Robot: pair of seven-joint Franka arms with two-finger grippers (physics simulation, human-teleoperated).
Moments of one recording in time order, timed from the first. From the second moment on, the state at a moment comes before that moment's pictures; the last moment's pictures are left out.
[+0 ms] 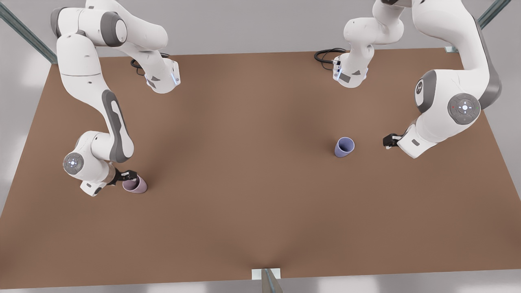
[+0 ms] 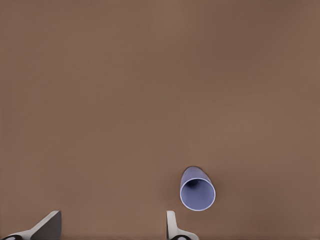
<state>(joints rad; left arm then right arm) -0.05 0.15 -0.06 -1.60 0.09 1.63 -0.02 -0.02 0.45 -0.13 -2.00 0.08 2.36 -0.38</state>
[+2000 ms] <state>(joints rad) -0.07 0.07 -0.07 -2.37 -0.06 2.33 -0.02 0.76 0.80 -0.01 -1.36 0.15 2.22 0.93</state>
